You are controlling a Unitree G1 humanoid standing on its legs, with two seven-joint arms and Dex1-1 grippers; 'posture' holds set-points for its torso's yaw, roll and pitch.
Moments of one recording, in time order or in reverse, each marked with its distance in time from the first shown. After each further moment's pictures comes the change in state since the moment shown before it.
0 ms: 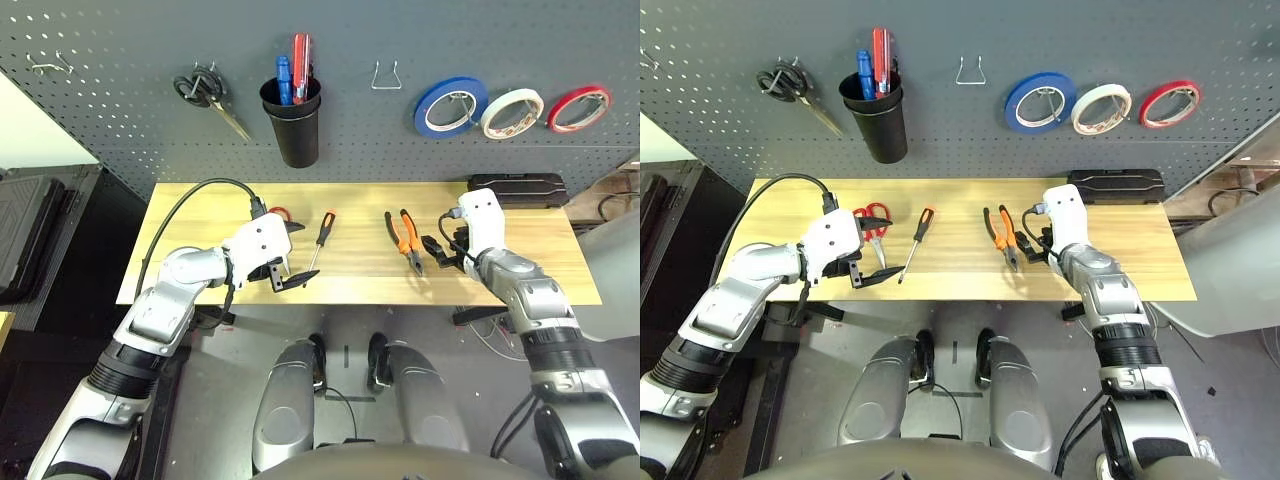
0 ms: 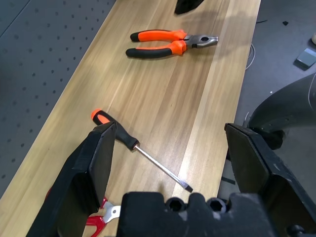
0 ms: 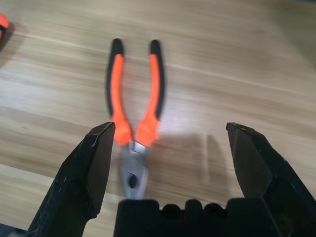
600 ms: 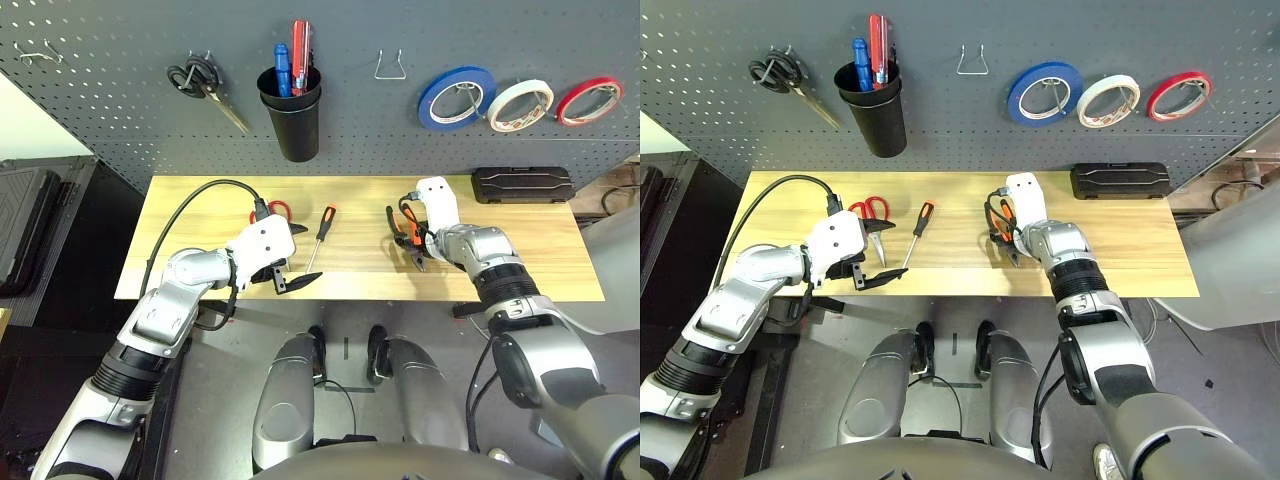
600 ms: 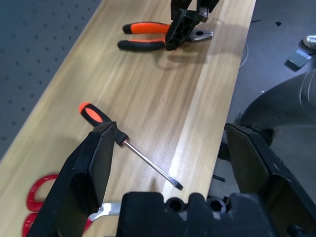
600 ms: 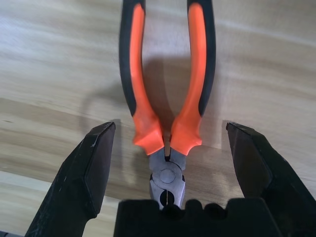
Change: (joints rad) left arm 0.015 -0.006 0.003 -0.037 0.001 0.035 0.001; right arm -0.276 0.079 0.041 0.482 -0.056 0.007 -0.083
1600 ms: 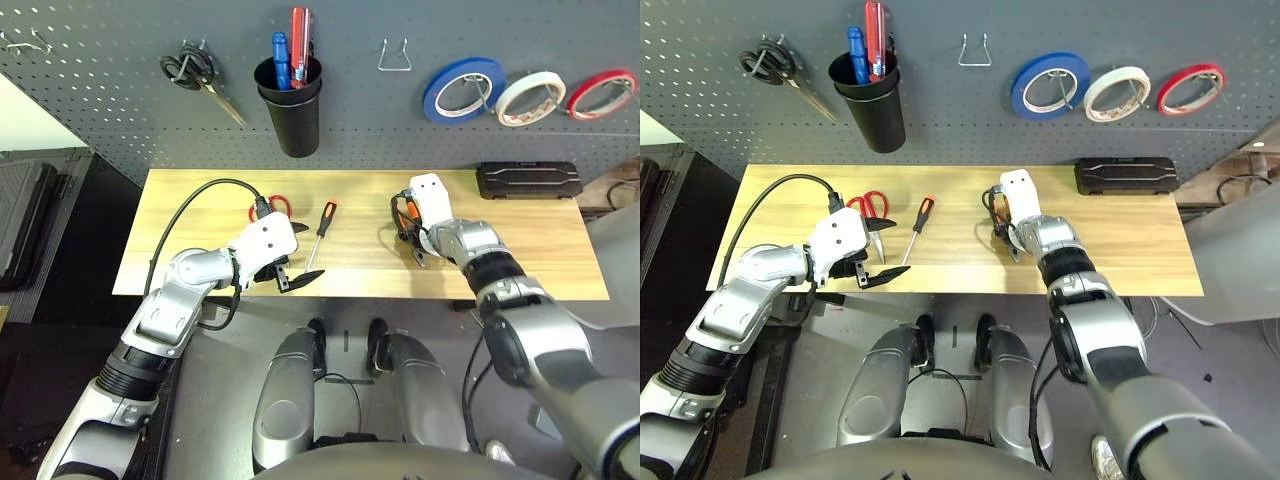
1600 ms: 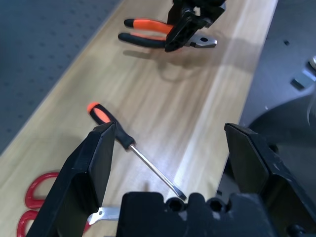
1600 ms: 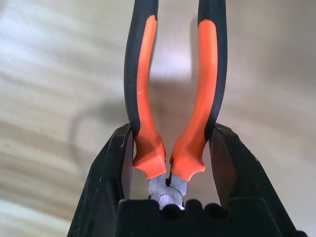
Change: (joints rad) left arm -0.015 -0.056 0.044 -0.027 -0.038 0.054 0.038; right arm 0.070 -0.052 0.052 -0.174 -0.052 -0.153 0.050
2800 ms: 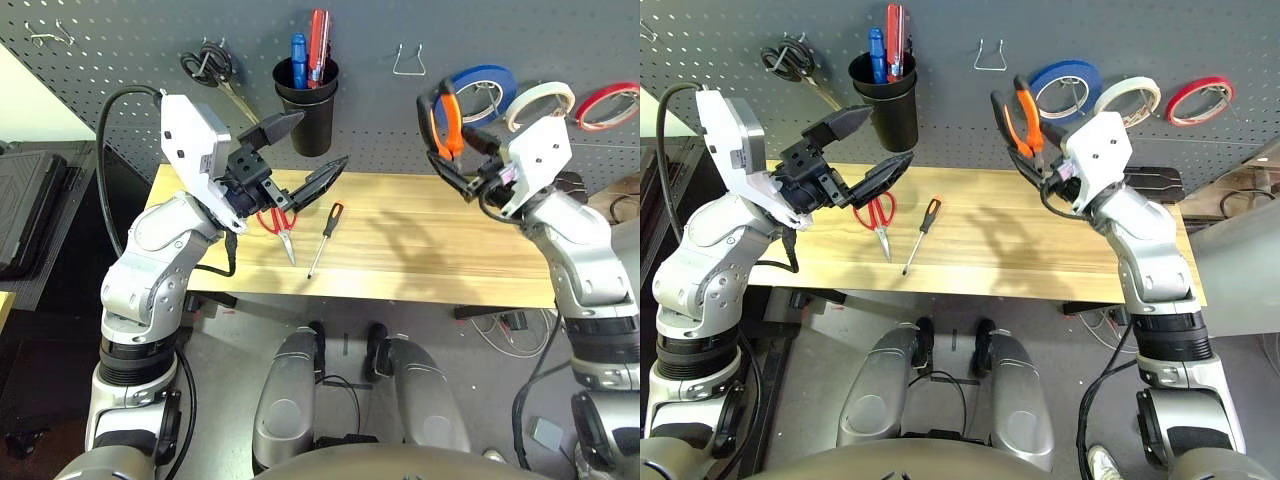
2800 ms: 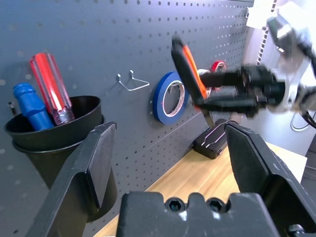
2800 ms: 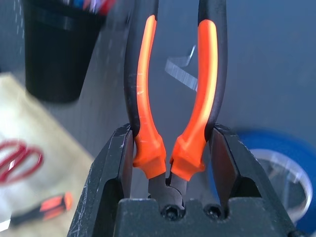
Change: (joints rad) left arm -0.156 -0.132 0.261 -0.307 -0.433 0.227 0.238; right arm 0.173 -0.232 -0.137 -0.730 0.228 -0.445 0.246
